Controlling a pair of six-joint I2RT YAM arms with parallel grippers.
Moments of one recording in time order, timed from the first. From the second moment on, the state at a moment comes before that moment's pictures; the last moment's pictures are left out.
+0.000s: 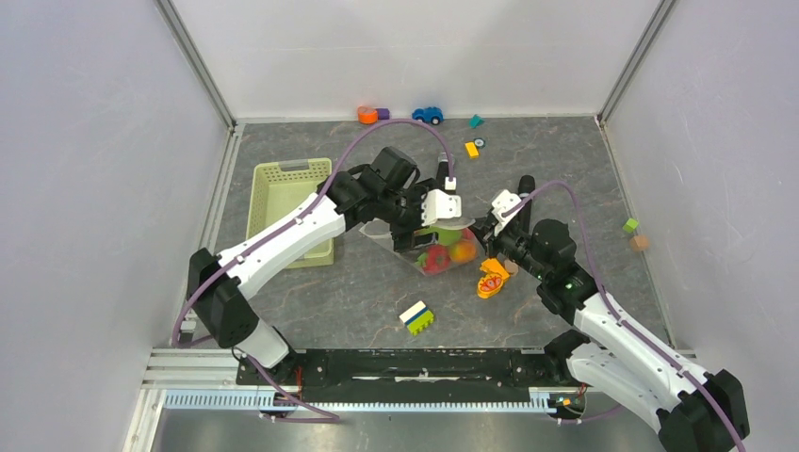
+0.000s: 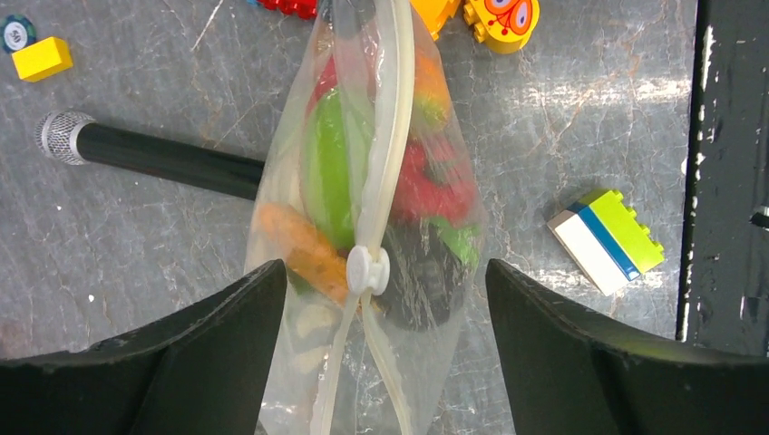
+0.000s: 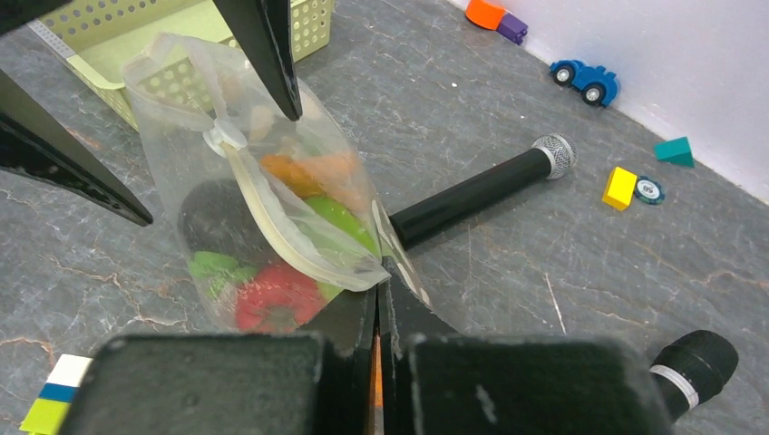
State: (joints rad) left arm -0.80 1.55 1.48 -0.78 0.39 0.72; right arm 0.54 0.81 0.49 0.20 -0.23 -0.16
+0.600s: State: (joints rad) left arm -0.81 1.58 1.50 -0.77 0.40 0.71; right arm 0.54 0.80 0.50 0.17 -0.26 -0.12
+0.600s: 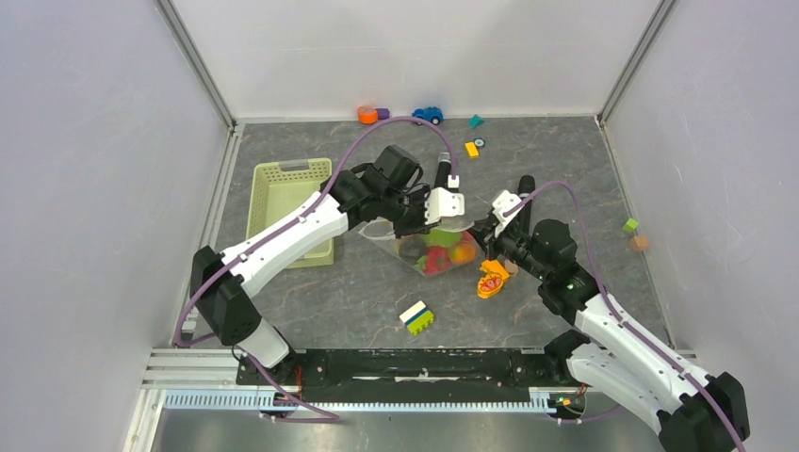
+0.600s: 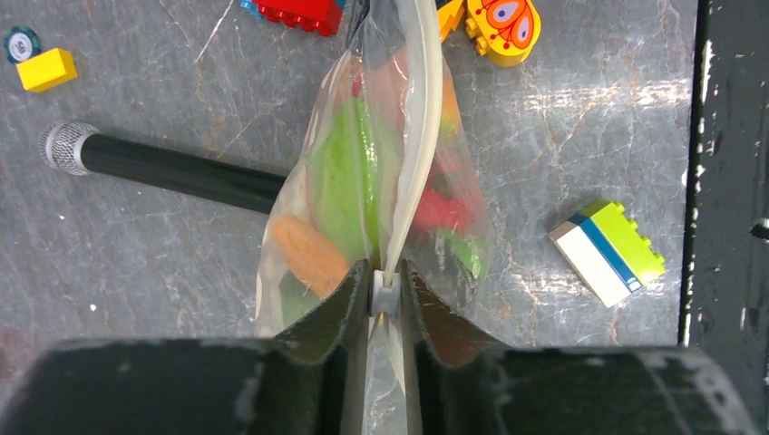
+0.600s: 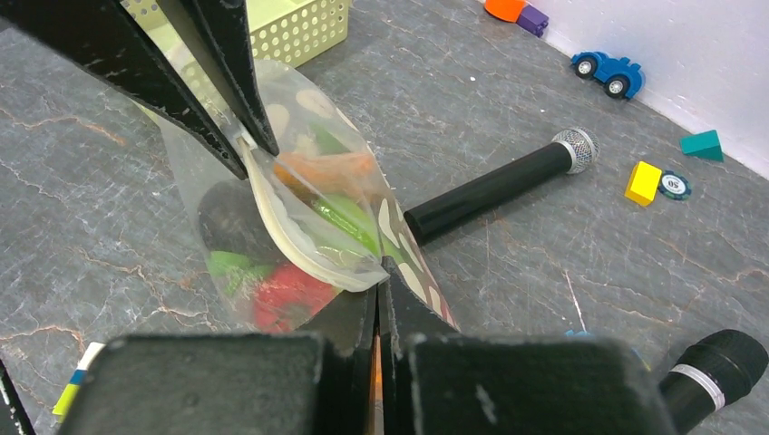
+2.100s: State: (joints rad) left arm -0.81 1.51 1.37 -0.62 0.10 0.76; right arm 0.38 0.75 0.48 0.09 0.07 -0.08
